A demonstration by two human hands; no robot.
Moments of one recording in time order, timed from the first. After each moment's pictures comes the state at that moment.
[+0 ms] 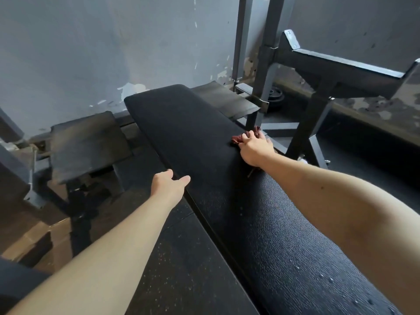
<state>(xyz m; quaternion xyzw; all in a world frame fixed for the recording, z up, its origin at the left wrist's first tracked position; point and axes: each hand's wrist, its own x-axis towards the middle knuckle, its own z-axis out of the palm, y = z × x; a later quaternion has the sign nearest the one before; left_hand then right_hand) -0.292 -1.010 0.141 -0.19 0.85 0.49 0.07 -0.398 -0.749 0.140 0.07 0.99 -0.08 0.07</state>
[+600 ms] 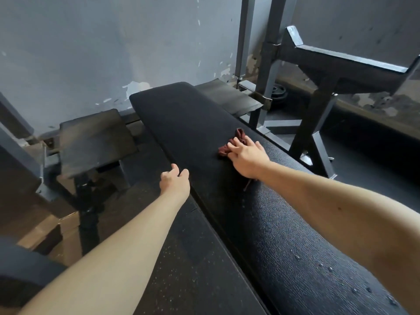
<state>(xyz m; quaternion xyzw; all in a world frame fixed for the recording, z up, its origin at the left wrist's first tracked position) -0.287 -1.002 0.131 -0.21 0.86 0.46 0.07 -0.348 -0.787 0.138 -0.05 1.00 -0.06 0.05</state>
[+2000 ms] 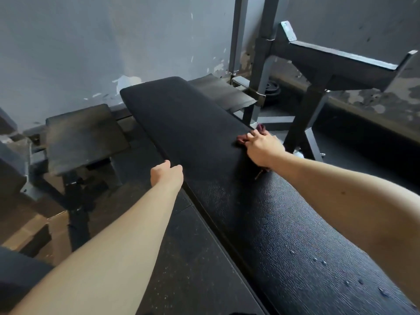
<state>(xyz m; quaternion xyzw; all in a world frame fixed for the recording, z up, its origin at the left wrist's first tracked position) -0.310 -1.000 0.128 -0.29 0.81 0.51 0.05 -0.362 -0.729 0.143 0.03 1.00 0.00 0.08</state>
